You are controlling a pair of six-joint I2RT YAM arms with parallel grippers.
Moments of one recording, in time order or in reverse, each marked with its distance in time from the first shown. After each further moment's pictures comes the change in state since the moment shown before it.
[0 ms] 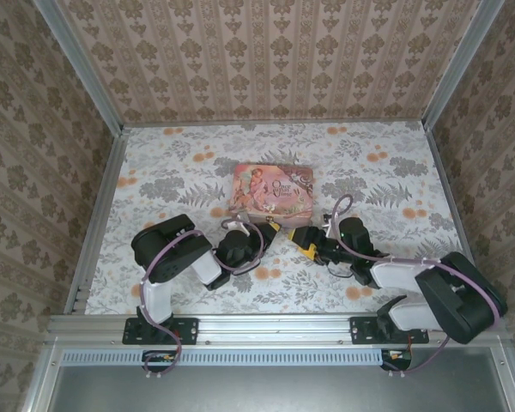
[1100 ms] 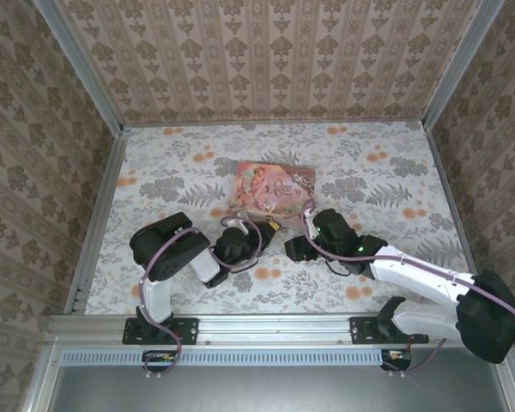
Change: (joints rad) left arm 0.038 0.002 0.000 0.003 0.086 0.003; right arm 0.259 -0.132 0.341 -0.783 0.481 -0.728
